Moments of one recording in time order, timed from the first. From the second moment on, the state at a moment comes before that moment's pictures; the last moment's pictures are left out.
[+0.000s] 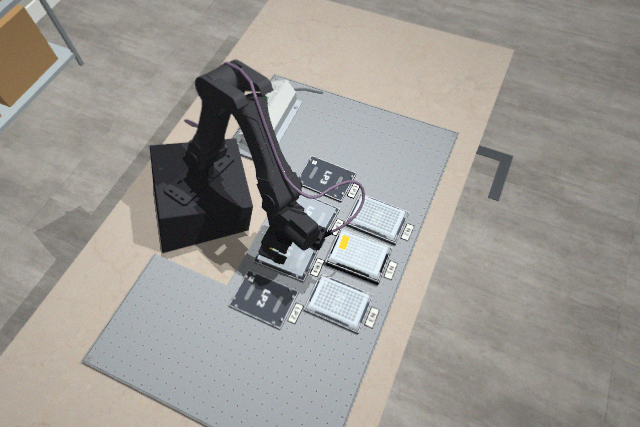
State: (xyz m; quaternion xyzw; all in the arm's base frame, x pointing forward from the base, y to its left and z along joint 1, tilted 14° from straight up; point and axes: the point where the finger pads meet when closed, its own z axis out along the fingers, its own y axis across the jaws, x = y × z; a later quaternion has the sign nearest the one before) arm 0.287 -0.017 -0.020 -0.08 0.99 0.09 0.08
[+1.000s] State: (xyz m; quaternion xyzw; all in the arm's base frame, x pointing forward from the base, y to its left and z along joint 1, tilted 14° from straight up) arm 0.286 -0.016 -0.023 -0.08 0.99 0.09 0.08
